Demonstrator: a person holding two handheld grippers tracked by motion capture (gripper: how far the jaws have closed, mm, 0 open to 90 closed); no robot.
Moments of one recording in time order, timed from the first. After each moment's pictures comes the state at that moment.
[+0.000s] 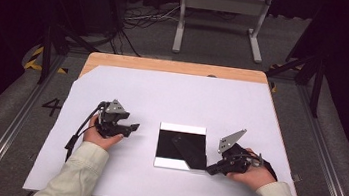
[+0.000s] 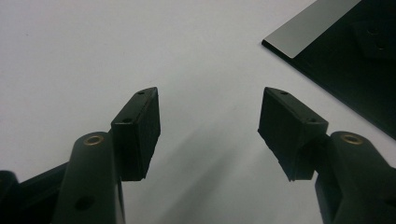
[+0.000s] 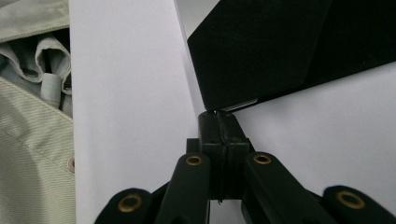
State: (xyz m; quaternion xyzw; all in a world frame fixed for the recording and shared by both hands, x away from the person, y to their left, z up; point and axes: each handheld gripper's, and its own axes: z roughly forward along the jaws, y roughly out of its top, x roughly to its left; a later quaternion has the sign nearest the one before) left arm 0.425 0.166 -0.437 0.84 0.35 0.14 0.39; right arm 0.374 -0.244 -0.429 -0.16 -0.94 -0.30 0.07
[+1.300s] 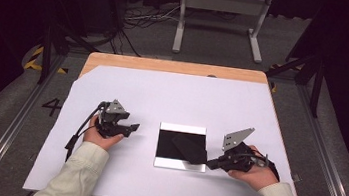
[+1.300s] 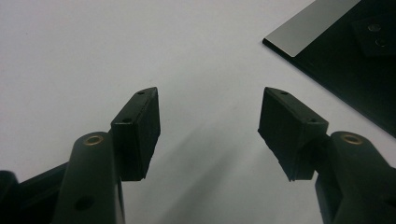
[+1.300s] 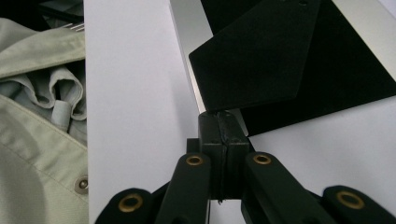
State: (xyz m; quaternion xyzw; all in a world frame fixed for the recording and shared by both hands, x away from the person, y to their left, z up) left arm 0.425 0.166 -0.437 0.84 0.35 0.14 0.39; right arm 0.366 -0.244 -0.404 -0.15 -0.93 -0.34 0.03
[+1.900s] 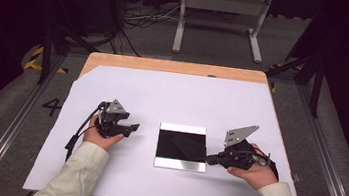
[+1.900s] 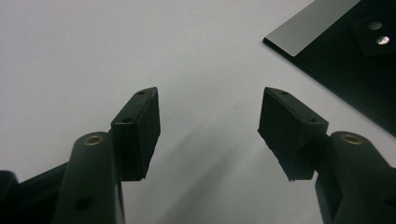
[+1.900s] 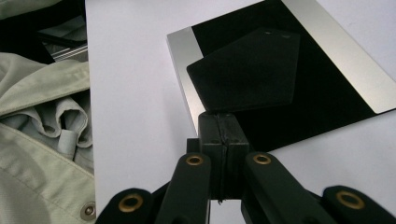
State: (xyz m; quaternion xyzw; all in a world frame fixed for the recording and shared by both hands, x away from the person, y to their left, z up) left arm 0.425 0.166 -0.438 0.84 0.35 0.14 0.39; right arm 0.364 -0.242 -0.390 -0.17 -0.91 -0.38 0.01
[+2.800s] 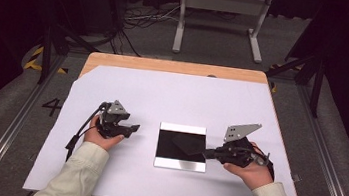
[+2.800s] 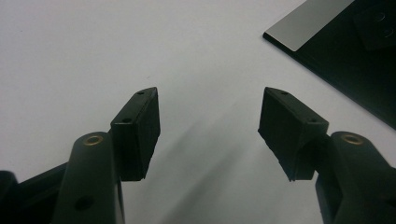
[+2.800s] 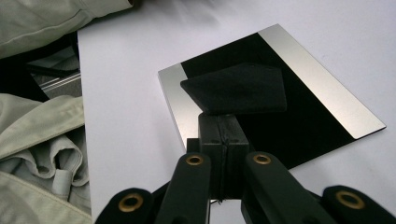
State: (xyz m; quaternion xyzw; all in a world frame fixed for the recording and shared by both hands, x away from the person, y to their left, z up) left arm 0.425 0.163 -0.440 0.84 0.35 0.14 0.38; right arm 0.362 -0.235 -0.381 -0.21 -0.89 -0.42 -0.01
